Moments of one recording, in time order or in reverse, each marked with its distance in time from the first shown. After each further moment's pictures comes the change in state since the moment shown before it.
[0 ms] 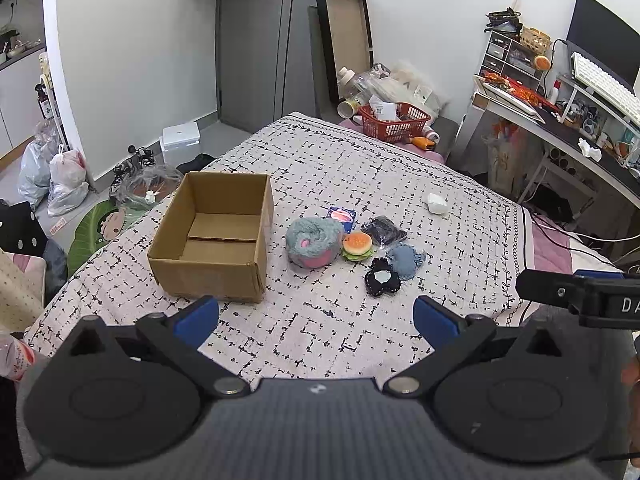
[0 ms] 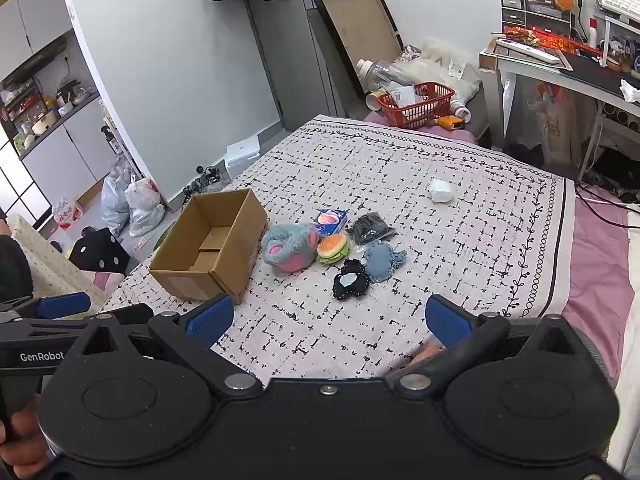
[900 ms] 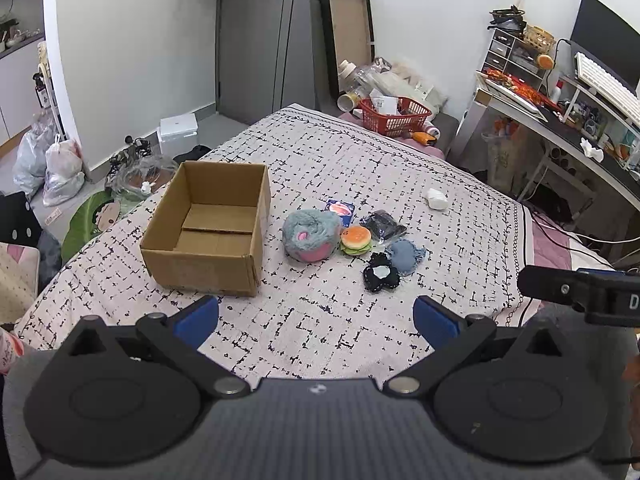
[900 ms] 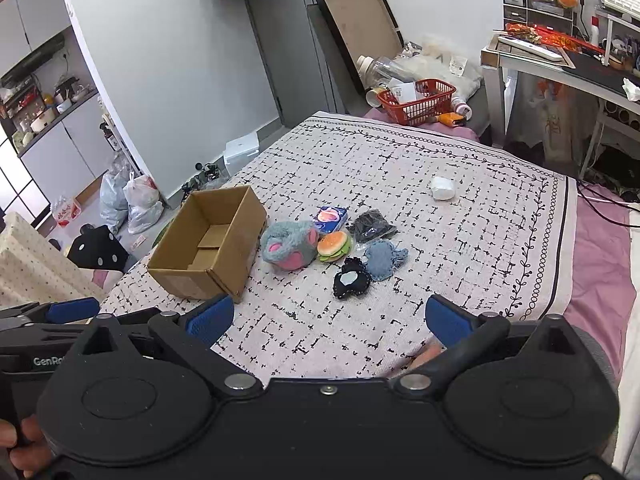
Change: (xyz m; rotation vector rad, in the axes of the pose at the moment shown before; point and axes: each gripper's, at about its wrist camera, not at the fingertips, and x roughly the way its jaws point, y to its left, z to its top) left arm 0.015 0.002 -0.002 -0.022 0.021 -0.012; right arm 0.008 0.001 0.001 -0.003 0.011 -0.002
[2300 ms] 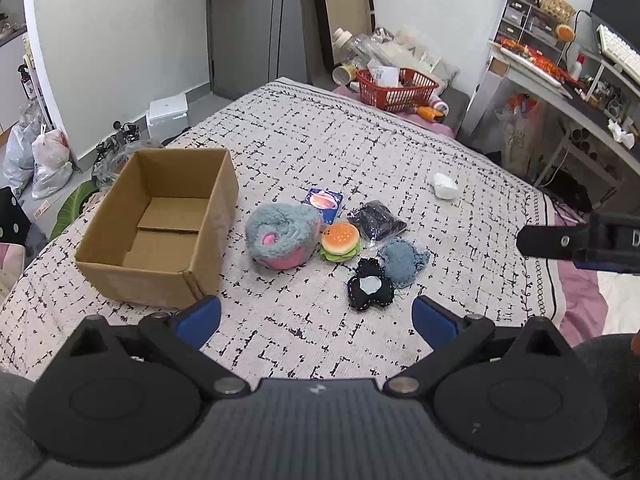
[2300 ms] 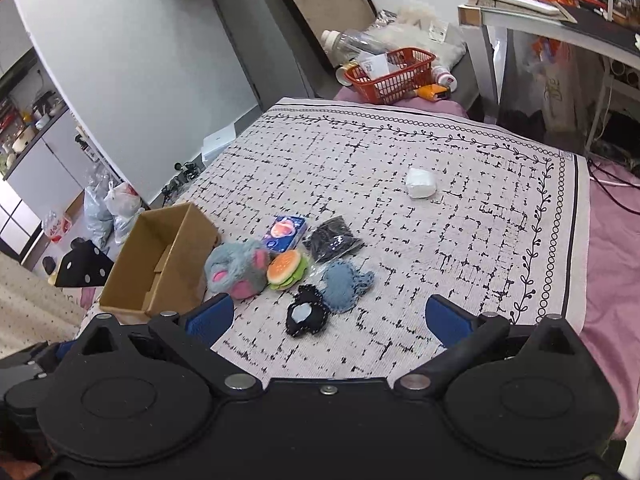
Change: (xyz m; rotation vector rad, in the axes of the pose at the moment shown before) left arm 0.101 -0.048 0.026 0.015 0.075 0.035; right arm 0.088 -0.080 0.046 0.096 0.073 0.018
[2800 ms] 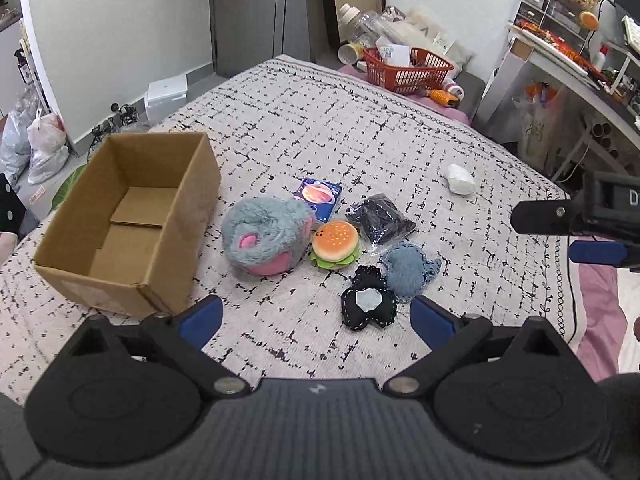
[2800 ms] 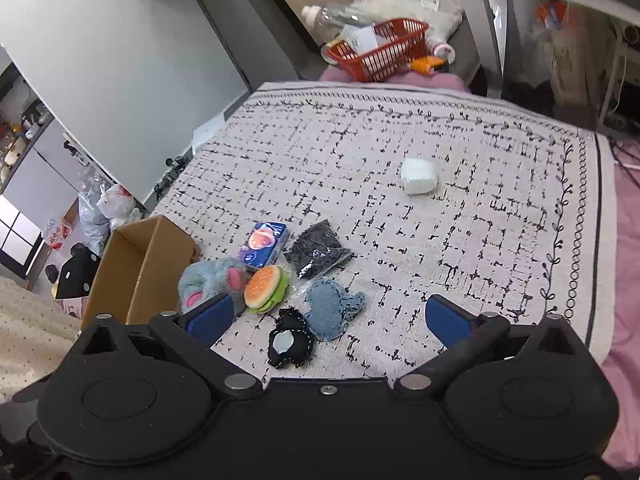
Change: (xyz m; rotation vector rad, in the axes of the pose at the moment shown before) left arm 0.064 -0.014 0.016 -0.030 0.055 0.021; right arm 0.065 -0.030 0.033 0.061 0.079 0.024
